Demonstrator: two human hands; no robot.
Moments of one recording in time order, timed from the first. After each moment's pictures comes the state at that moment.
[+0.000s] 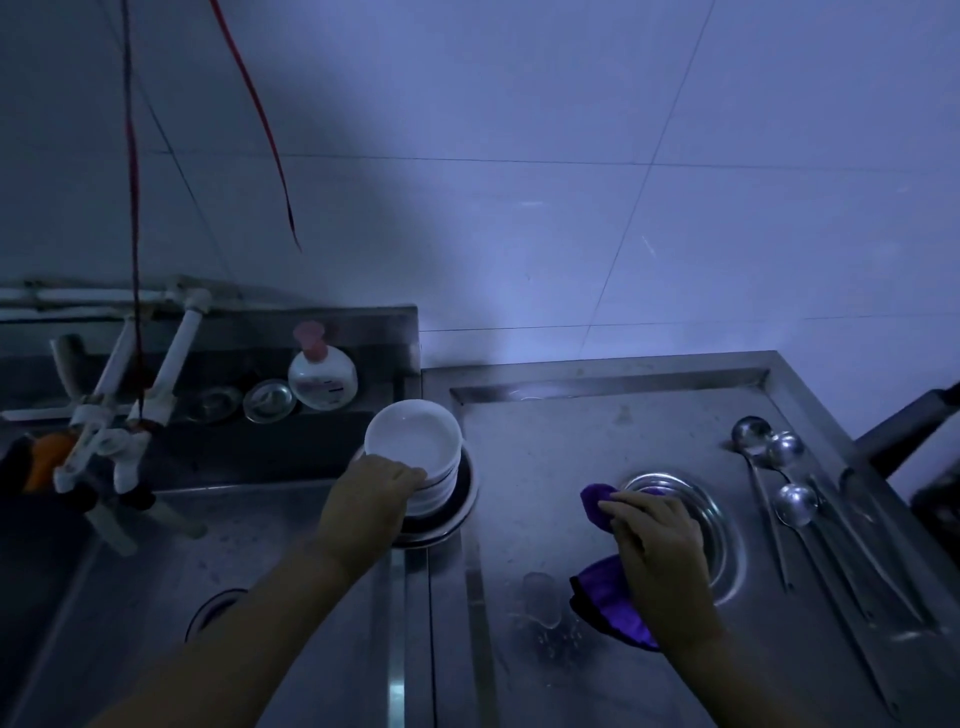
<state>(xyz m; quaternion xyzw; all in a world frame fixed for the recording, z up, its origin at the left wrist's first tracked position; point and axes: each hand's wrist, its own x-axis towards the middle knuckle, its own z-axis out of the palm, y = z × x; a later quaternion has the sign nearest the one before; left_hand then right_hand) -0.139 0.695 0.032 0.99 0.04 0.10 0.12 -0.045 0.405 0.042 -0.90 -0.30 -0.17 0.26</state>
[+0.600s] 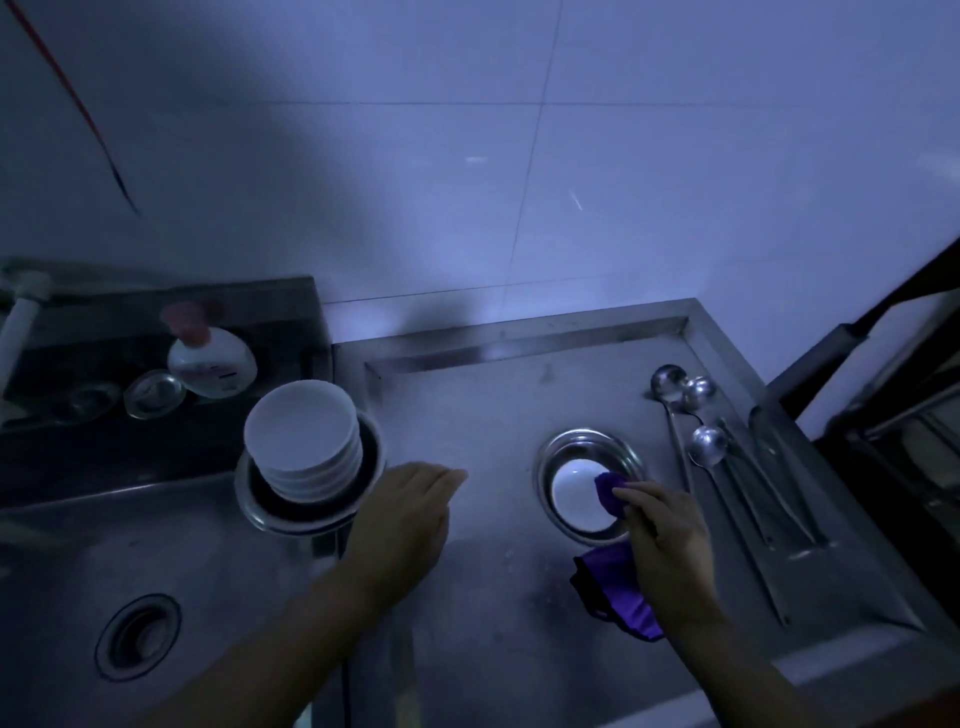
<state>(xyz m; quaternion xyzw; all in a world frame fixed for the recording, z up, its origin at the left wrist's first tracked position) -0.098 0.563 0.025 0.97 -0.06 0.17 0.16 -0.018 0.296 0.012 -0.91 -0.17 -0.15 0.34</state>
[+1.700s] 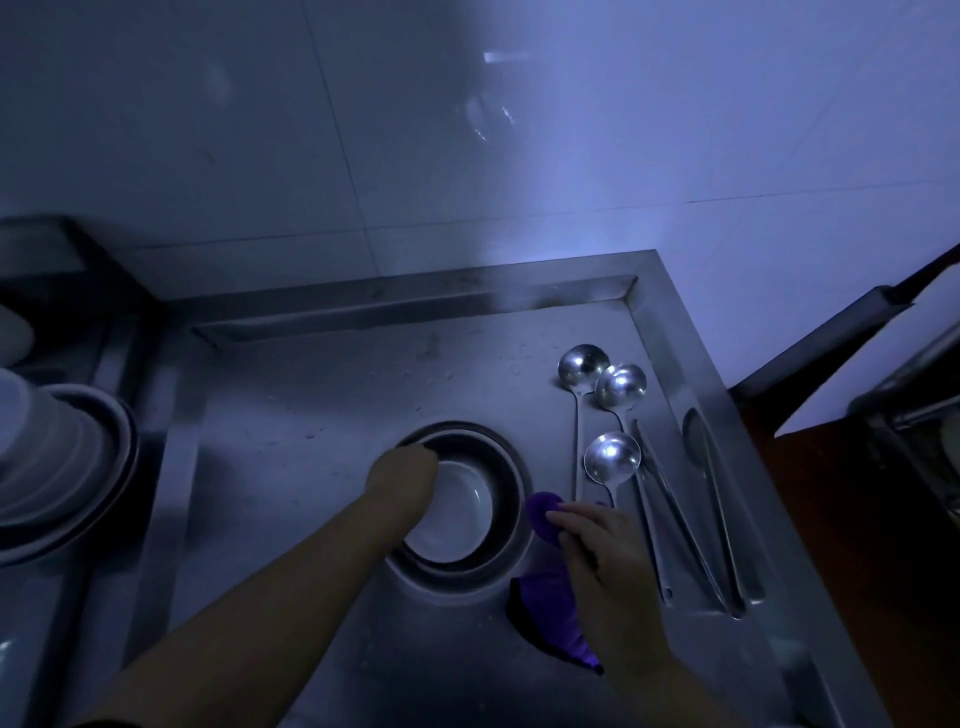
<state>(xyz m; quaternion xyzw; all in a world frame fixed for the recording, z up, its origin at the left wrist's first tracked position) 0.139 0.384 -0.117 0.95 0.15 -0.25 0.06 0.127 0.145 -0.056 -0.90 -0.21 0.00 0.38</state>
